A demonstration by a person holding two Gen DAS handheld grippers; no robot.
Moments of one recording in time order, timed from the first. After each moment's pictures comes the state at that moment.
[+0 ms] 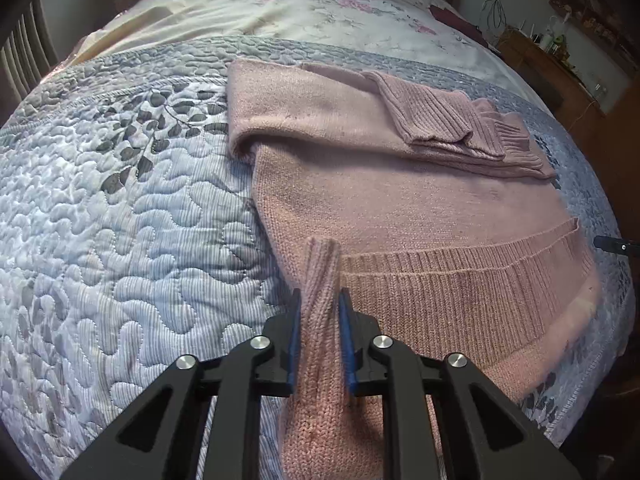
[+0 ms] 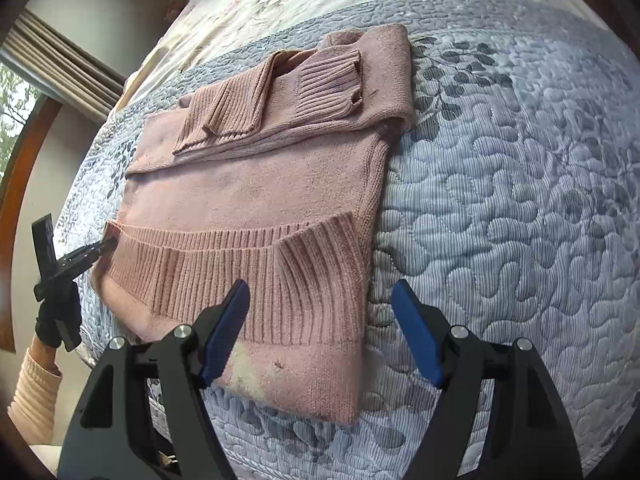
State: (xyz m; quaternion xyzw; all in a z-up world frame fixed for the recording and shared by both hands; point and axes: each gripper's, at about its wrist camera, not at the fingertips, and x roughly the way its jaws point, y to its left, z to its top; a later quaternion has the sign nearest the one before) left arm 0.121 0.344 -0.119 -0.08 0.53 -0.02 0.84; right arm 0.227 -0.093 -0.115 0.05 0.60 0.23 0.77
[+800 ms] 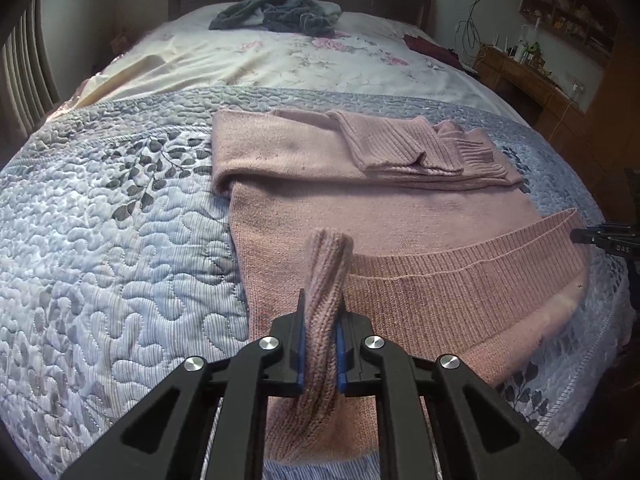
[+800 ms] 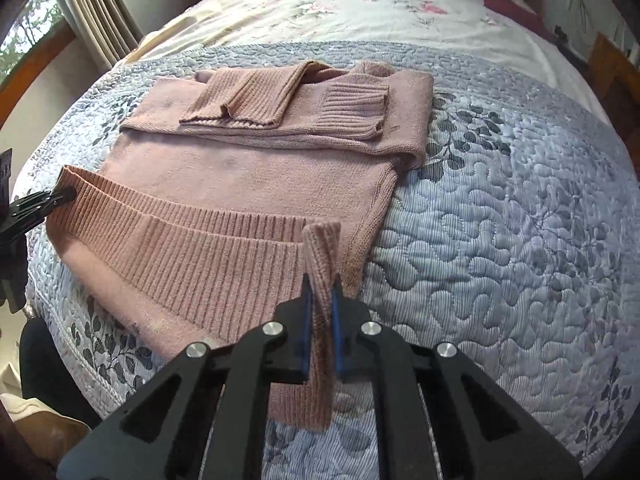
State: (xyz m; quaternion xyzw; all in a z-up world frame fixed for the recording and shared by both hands) left arm 0.082 0.316 -0.083 -0.05 0.46 -0.04 0.89; right arm 0.196 -0.073 -0.098 -0.08 0.53 0.23 0.81
